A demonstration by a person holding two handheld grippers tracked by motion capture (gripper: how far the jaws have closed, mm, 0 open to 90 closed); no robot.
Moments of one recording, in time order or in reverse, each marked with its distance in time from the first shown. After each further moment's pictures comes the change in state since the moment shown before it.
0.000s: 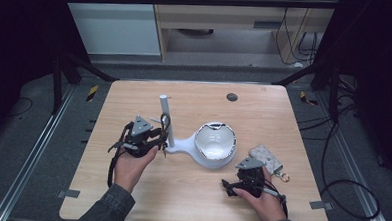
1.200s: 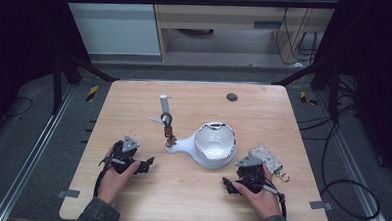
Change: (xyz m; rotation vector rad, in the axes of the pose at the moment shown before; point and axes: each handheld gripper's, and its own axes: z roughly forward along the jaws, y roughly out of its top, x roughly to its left) left arm 0.057 -0.100 0.025 0.177 0.061 0.018; right arm -0.001 0.008 -0.003 0.035 -0.043 0.005
